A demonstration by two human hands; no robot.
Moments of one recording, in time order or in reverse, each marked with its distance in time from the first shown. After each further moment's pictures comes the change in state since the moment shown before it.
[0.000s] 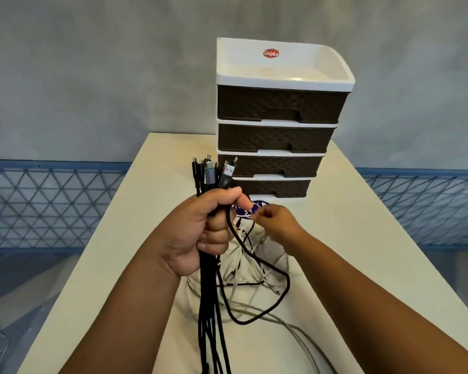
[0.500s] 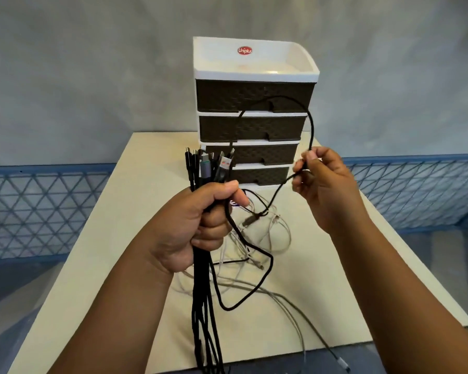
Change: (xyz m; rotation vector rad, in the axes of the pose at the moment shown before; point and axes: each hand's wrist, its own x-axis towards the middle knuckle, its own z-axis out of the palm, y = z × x) left_hand -0.038 -0.009 0.034 0.109 -0.074 0.038; right_hand -0.113 -0.037 -0.091 0.805 0.130 -0.405
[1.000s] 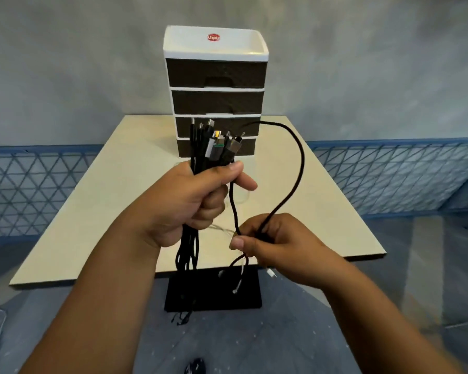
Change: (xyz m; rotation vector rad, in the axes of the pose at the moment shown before) left_hand -0.084 -0.044 0.136 0.340 0.020 0.089; right_hand -0.209 -0.033 -0.065 -0.650 -0.623 0.089
